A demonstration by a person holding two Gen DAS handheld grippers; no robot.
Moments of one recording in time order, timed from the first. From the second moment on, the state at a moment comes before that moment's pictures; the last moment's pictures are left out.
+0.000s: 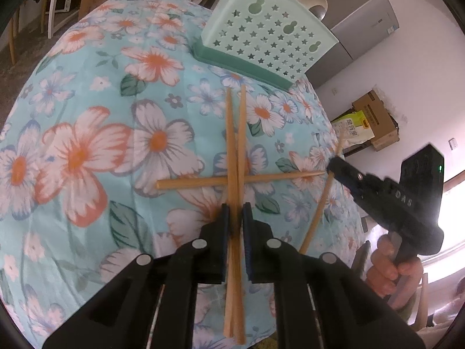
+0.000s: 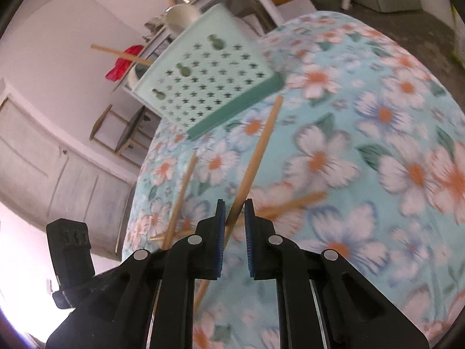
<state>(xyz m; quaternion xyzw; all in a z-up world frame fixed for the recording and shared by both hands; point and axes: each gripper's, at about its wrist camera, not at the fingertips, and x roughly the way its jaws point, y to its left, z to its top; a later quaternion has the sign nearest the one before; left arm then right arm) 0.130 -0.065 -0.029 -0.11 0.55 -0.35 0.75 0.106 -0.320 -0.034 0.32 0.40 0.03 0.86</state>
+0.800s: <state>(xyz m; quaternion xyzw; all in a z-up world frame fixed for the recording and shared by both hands) 0.131 -0.043 -0.040 -0.23 0.53 -0.35 0.74 0.106 -0.312 -0.052 0.30 0.44 0.06 0.84</state>
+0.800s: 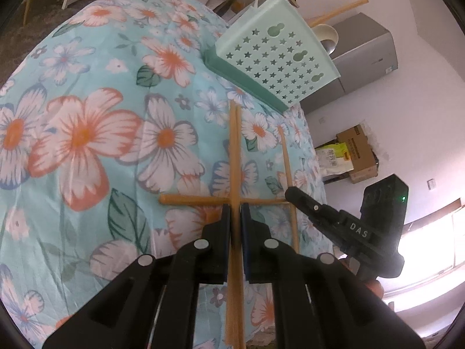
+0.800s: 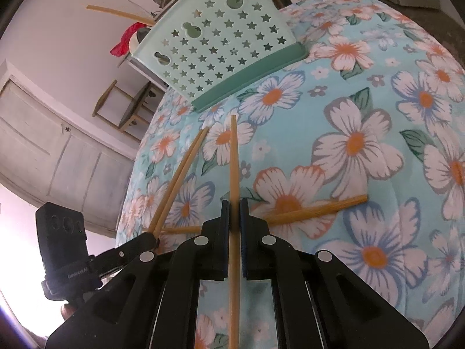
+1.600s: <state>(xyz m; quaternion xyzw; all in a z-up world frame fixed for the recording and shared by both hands) 0.157 -0.125 -0.016 -0.09 0.51 -0.40 0.76 0.097 -0.295 -0.054 0.29 0.45 0.06 0.84</state>
